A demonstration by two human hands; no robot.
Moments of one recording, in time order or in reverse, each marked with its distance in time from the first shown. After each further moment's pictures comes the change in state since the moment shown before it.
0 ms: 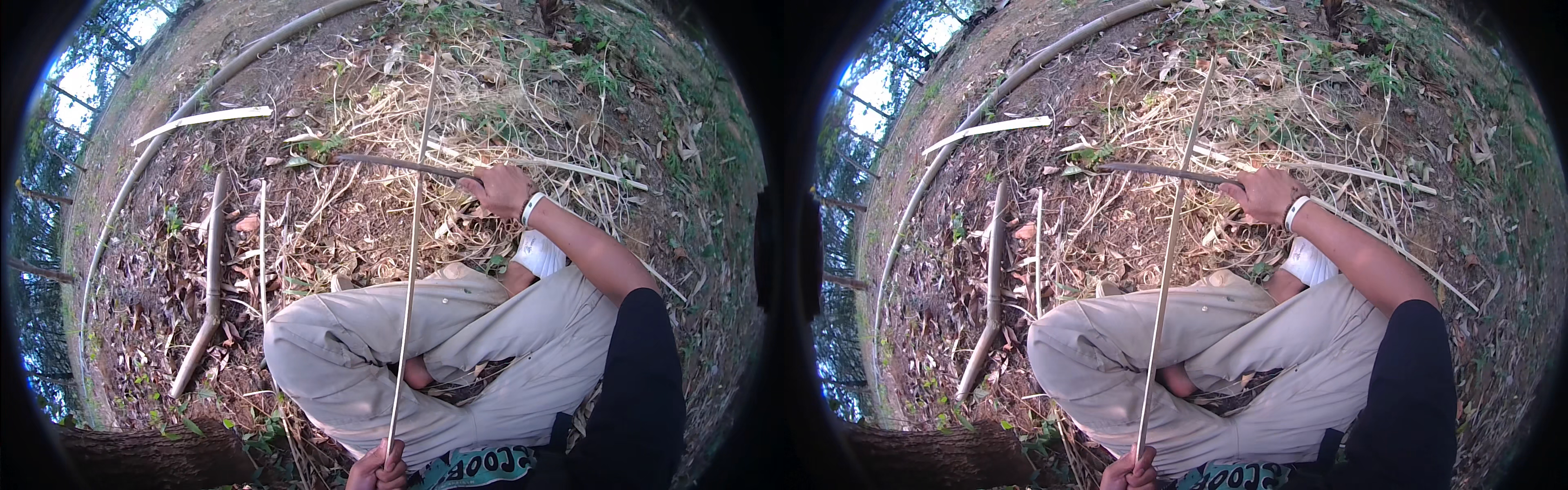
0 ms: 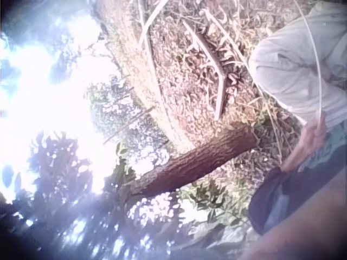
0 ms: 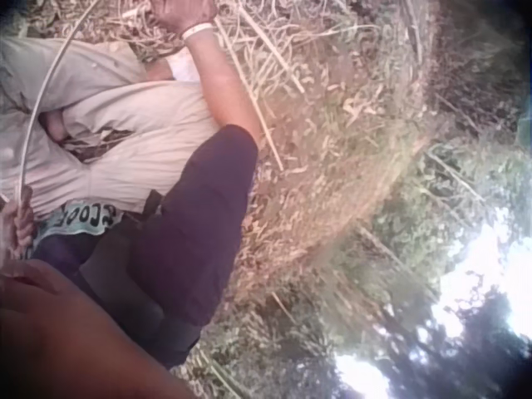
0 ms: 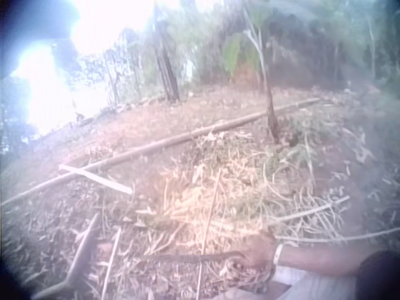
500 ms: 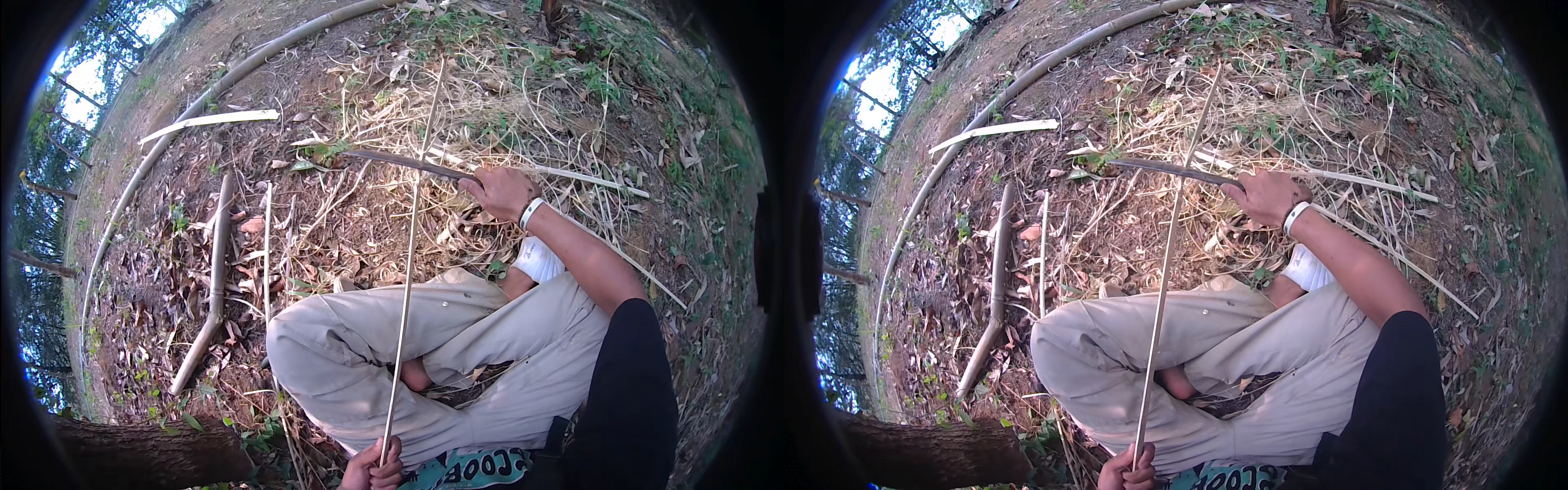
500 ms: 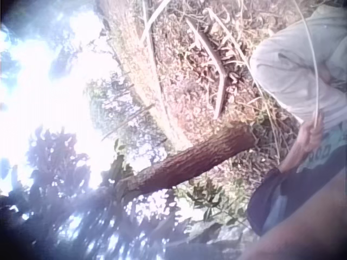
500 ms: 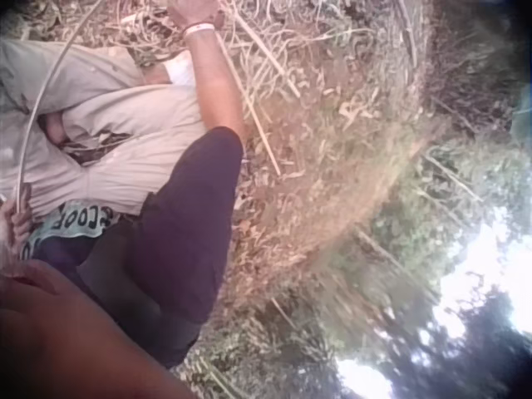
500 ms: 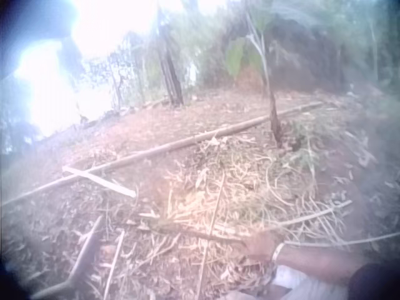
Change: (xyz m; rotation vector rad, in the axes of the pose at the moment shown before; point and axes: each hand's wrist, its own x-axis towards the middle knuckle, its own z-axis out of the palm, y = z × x) left_hand -0.003 0.001 -0.006 -0.023 0.100 -0.018; right_hand 0.004 -0.004 0.001 -0.001 0.080 -0.018
